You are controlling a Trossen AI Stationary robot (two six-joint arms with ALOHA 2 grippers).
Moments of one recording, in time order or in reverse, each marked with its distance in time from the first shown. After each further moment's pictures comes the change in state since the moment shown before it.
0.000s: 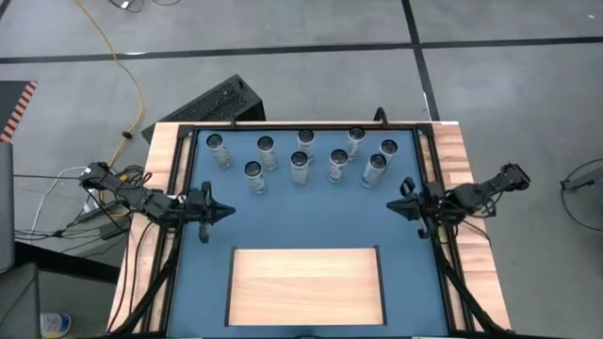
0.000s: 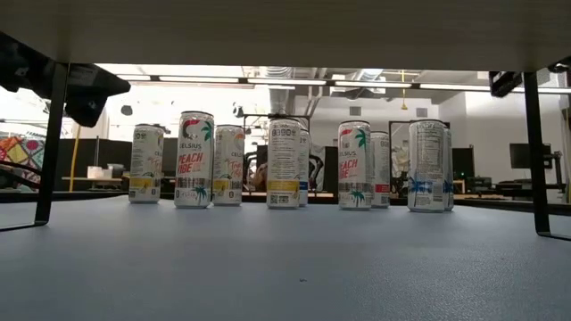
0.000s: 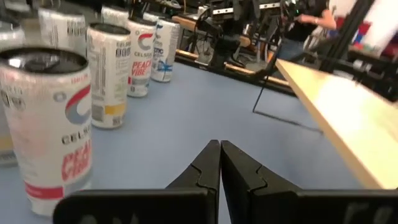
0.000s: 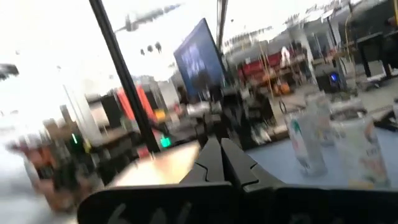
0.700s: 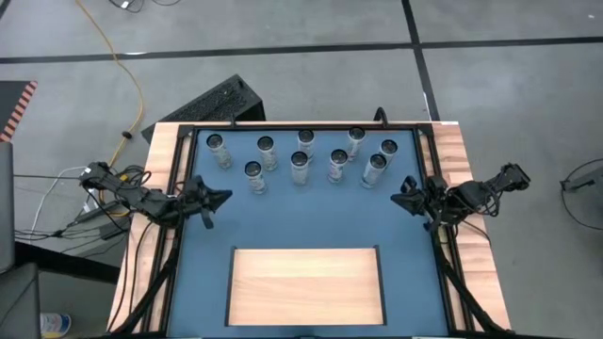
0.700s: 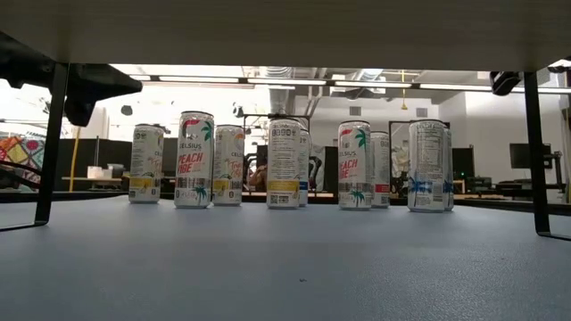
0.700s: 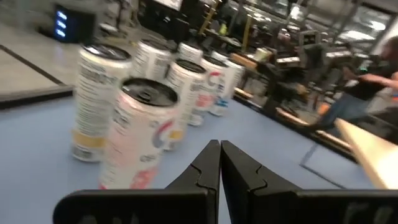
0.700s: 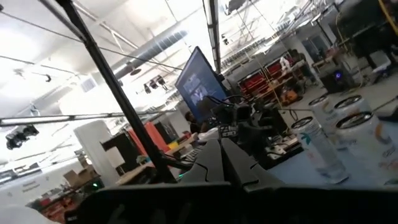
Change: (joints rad) left arm 0.000 0.000 0.002 0.090 -0.313 -0.039; right arm 0.000 0.000 0.000 0.077 0.052 0.114
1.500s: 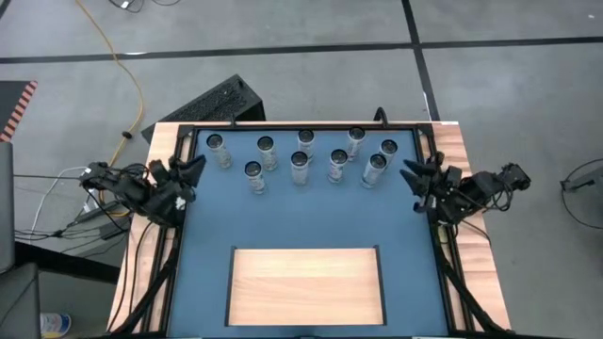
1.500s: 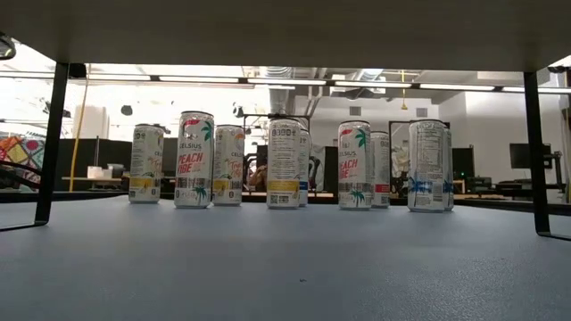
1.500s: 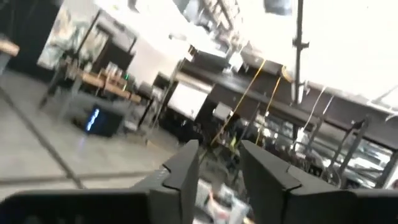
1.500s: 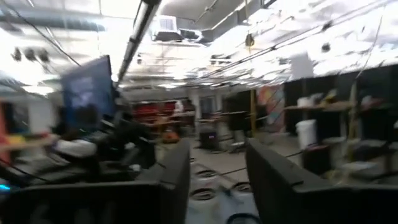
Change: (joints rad) left arm 0.000 -0.001 0.002 0.849 -0.173 0.613; right arm -0.012 0.000 0.139 0.008 0.362 -0.716
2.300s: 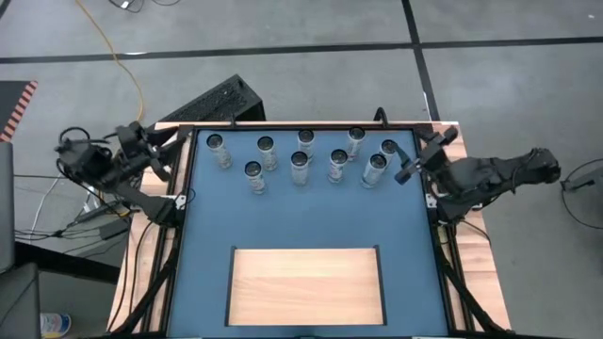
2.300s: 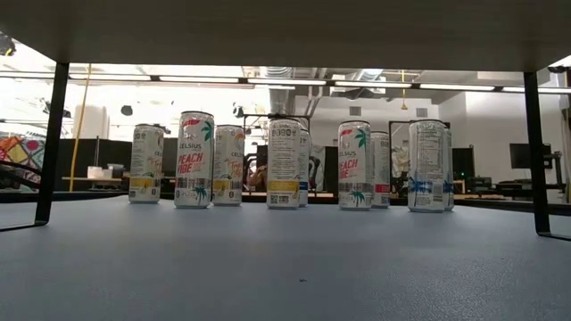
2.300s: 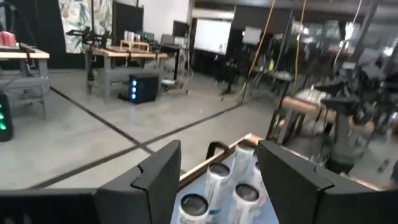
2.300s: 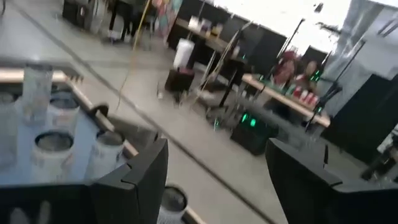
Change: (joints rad) left arm 0.000 0.240 0.849 -1.299 -0.081 -0.245; right arm -0.124 0.737 0.772 -0.850 0.440 0.211
